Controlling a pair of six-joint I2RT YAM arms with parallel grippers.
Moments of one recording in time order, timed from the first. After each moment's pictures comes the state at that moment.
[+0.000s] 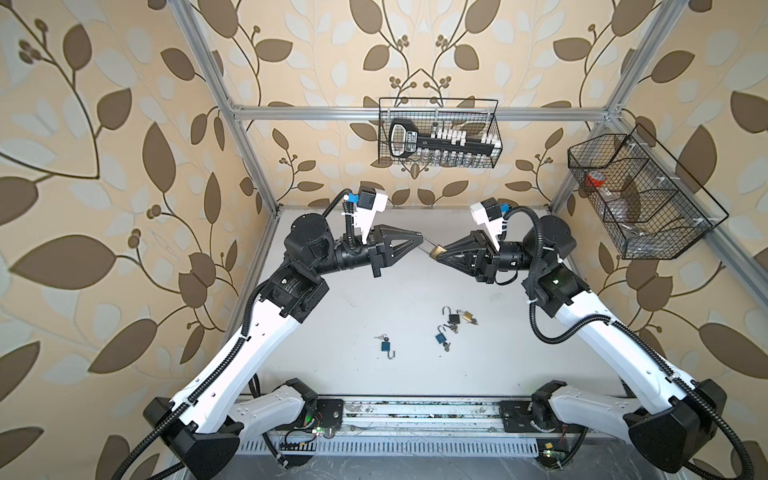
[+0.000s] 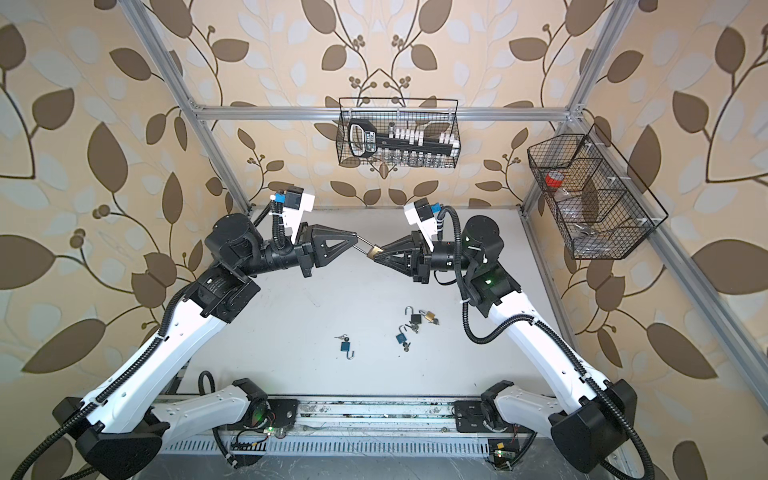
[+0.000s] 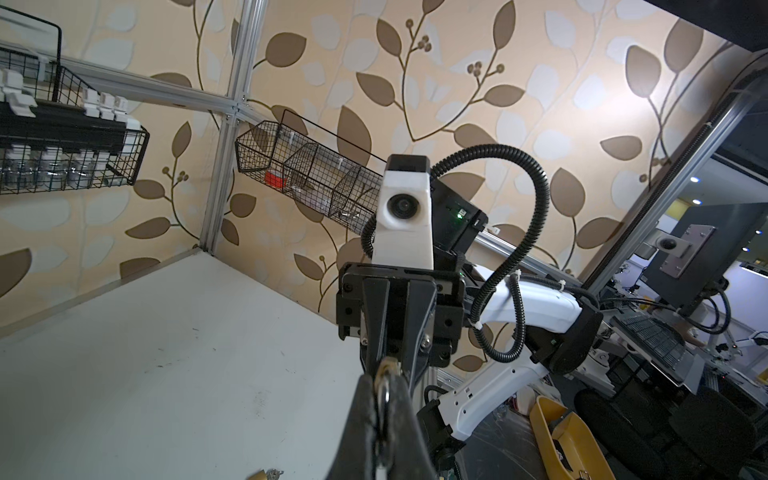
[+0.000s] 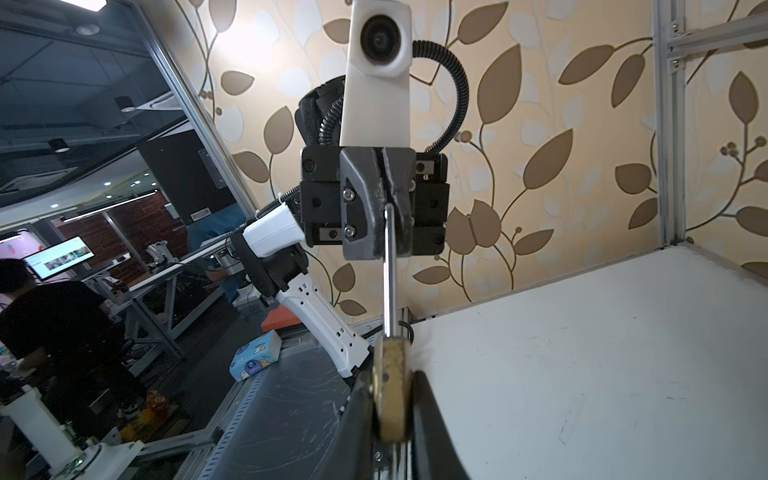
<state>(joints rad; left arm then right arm) -0.53 1.09 1.26 -0.04 0.81 -0.47 0.45 1.18 1.12 0.25 -1.10 0.54</state>
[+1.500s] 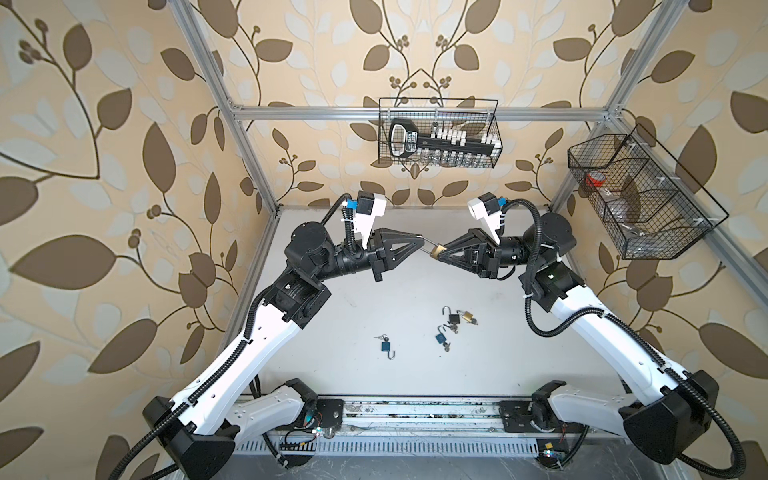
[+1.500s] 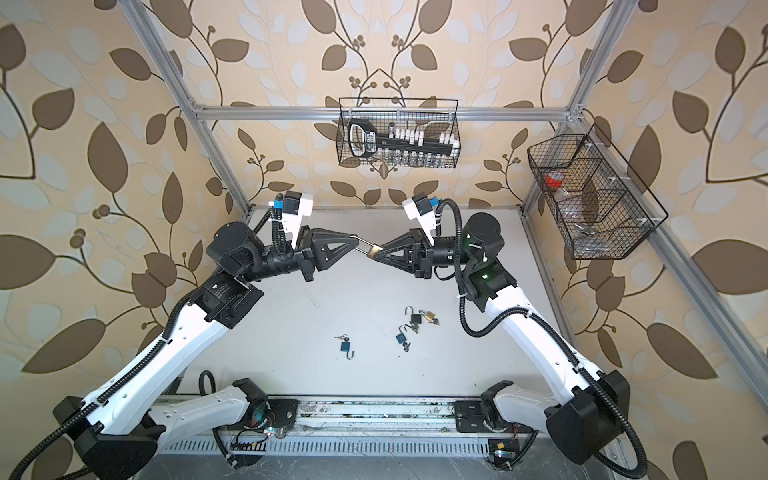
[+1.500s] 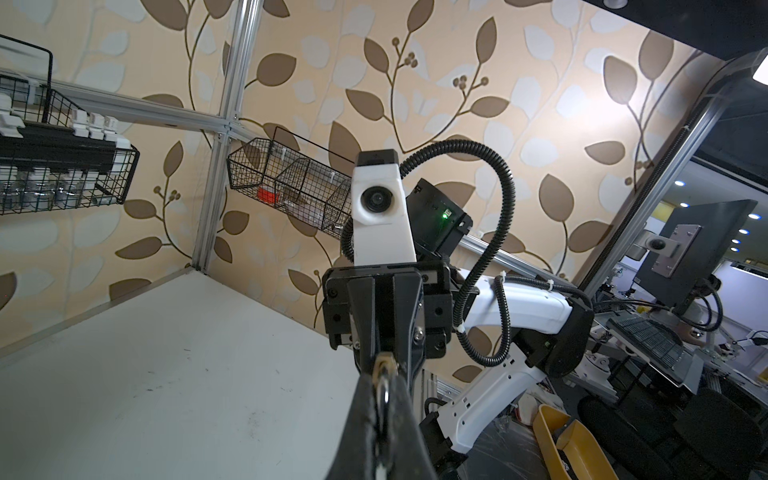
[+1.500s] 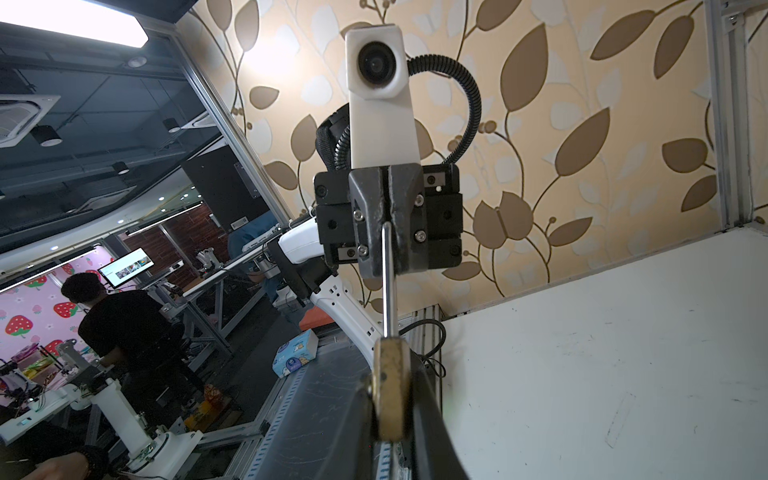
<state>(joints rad) -0.57 1.07 1.17 0.08 0.78 -0.50 0.44 1.22 1.13 0.36 -1.17 0.69</state>
